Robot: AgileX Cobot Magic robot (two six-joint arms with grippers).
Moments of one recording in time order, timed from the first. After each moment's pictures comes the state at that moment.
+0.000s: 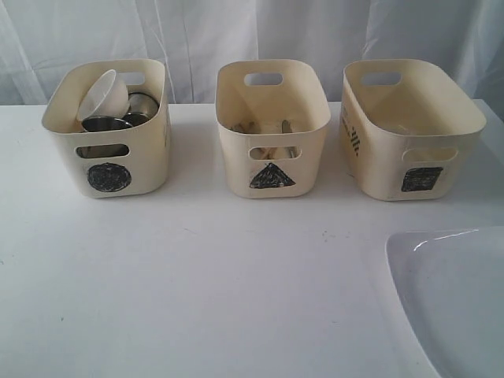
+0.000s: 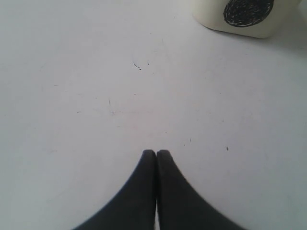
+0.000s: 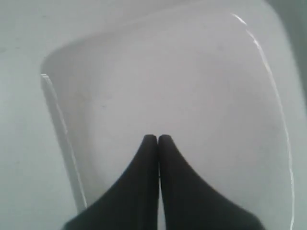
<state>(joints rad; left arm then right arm) 0.08 0.00 0.01 -0.16 0.58 -0.07 -0.53 1.52 -1.00 0.41 0.98 -0.50</state>
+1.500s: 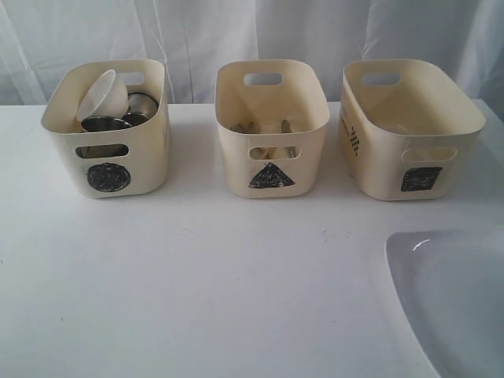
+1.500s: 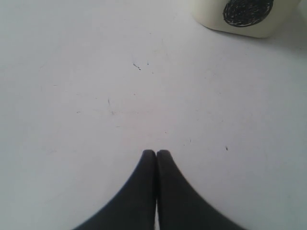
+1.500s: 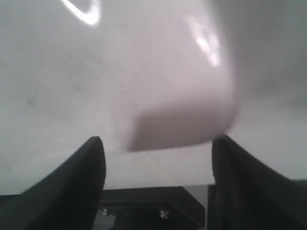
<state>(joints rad) 0.08 0.00 0.01 -0.16 0.58 -0.07 -0.77 1.81 -0.88 0.08 1.21 -0.27</state>
